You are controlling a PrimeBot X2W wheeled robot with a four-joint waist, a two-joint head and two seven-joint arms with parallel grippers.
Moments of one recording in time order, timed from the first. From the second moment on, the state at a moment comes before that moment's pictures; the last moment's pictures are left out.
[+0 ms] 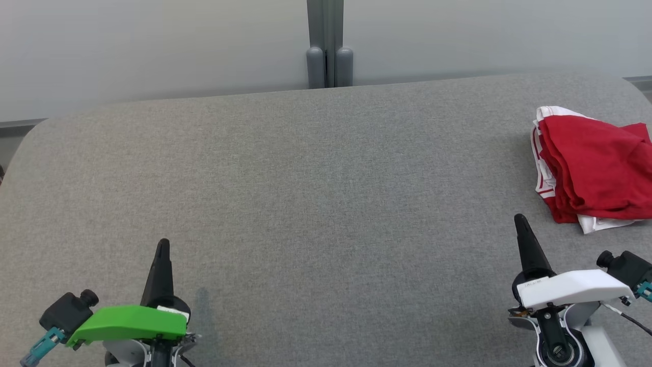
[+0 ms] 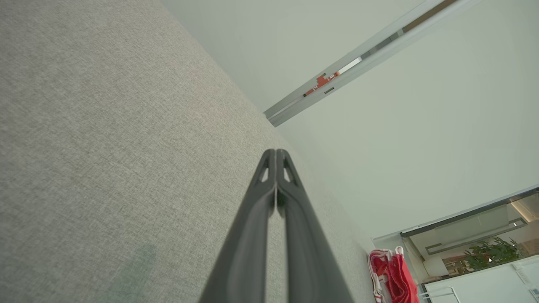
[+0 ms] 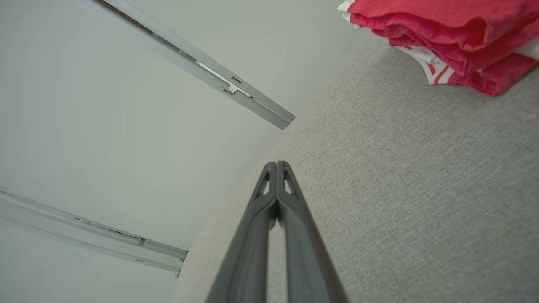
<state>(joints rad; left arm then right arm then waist) -0.05 0.08 -0.07 0.18 -1.07 -0.08 -0.09 -0.07 -0.08 0.01 0.19 1.01 0.13 -0.09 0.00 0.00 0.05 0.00</state>
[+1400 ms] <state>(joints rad) -0.08 0.08 0.02 0.22 -1.44 -0.11 0.02 -0.09 -0.08 -0.04 0.22 1.41 0.13 0.02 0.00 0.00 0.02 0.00</state>
